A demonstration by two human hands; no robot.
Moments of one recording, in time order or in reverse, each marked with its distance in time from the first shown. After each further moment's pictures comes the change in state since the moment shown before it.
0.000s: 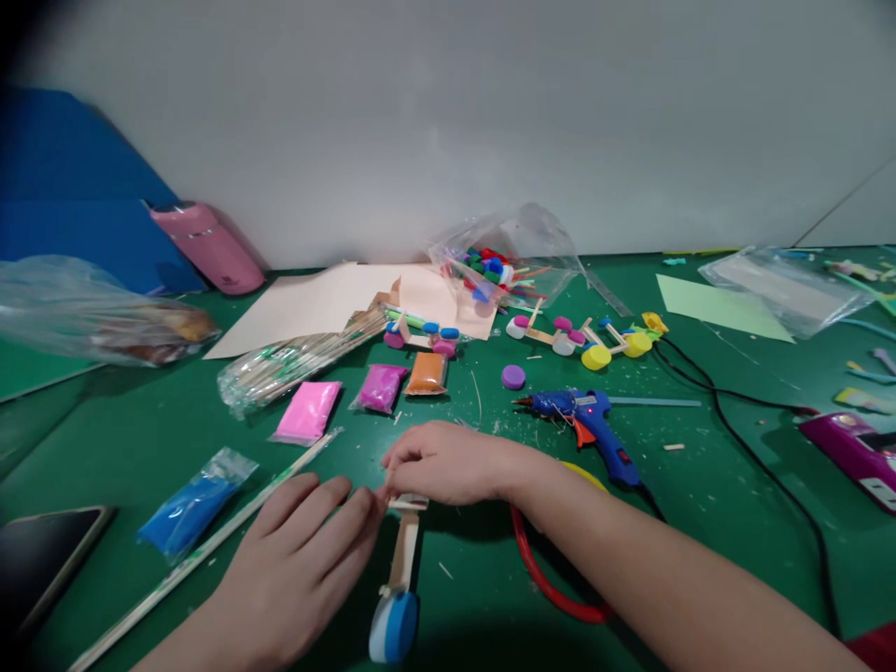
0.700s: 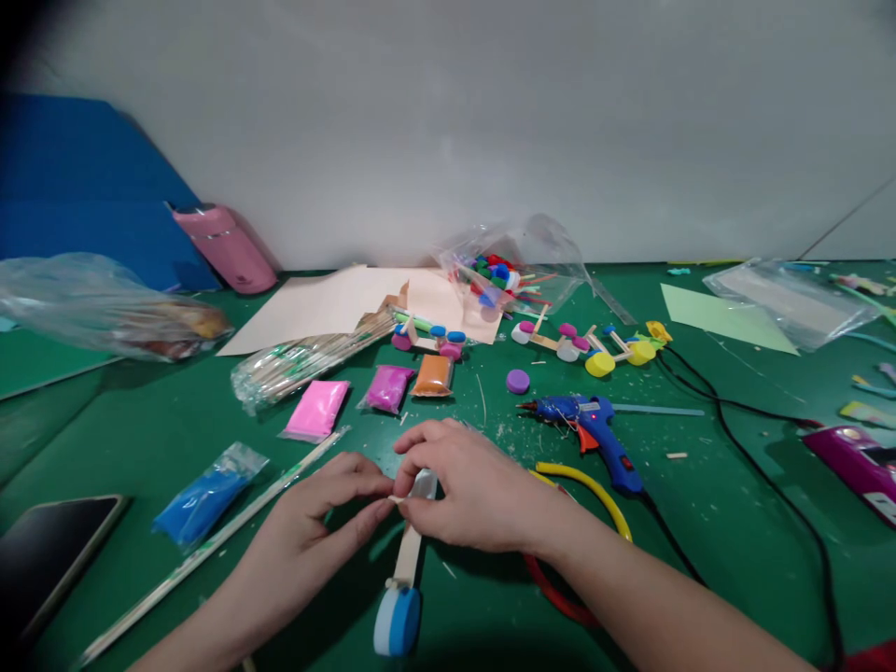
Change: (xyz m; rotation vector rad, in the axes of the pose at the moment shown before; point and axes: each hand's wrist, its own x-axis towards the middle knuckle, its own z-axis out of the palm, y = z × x) left_hand 0.008 -0.008 0.000 -0.945 -0.231 -0.719; right_hand -0.026 -0.004 0.013 -0.147 0.235 -0.095
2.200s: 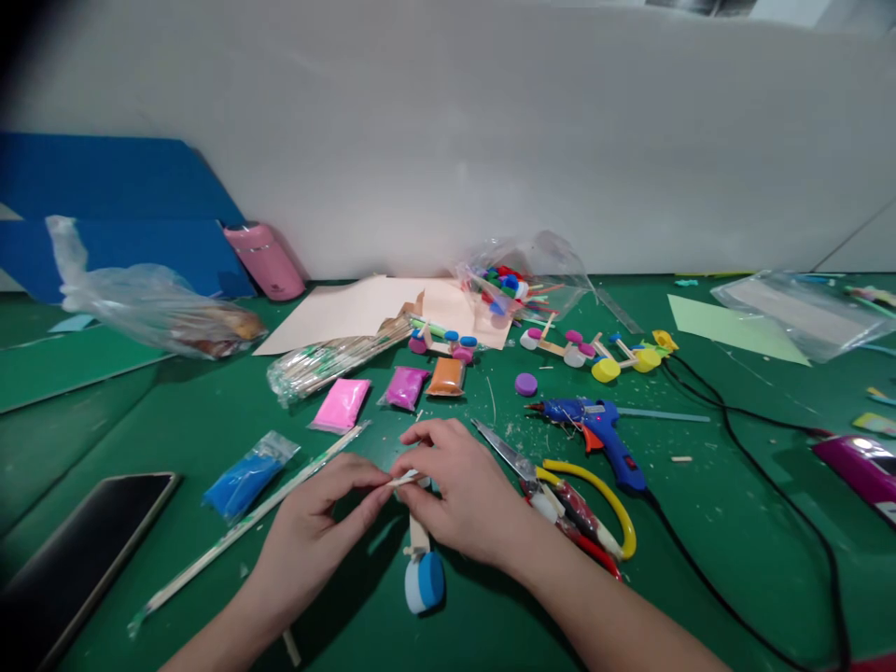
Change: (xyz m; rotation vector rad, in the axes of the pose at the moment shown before) left_hand -0.021 -0.013 0.004 -0.020 0.249 0.036; right_hand -0.006 -0.005 0.030 -0.077 0.256 -0.151
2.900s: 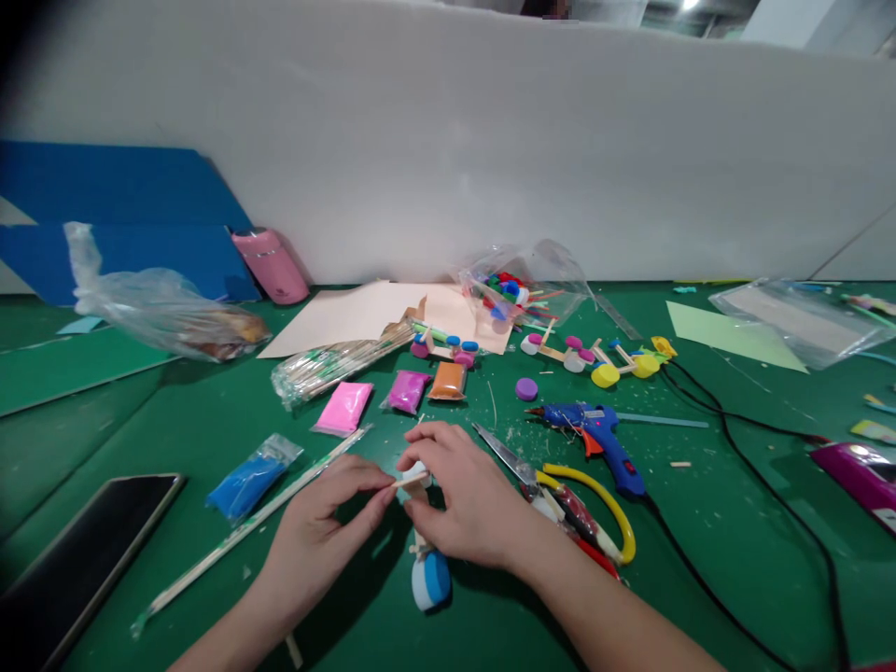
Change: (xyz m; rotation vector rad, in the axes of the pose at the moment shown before) left_hand 0.000 -0.002 0.003 0.034 0.043 0.060; right_hand -0.001 0.001 0.001 0.064 -0.013 0.001
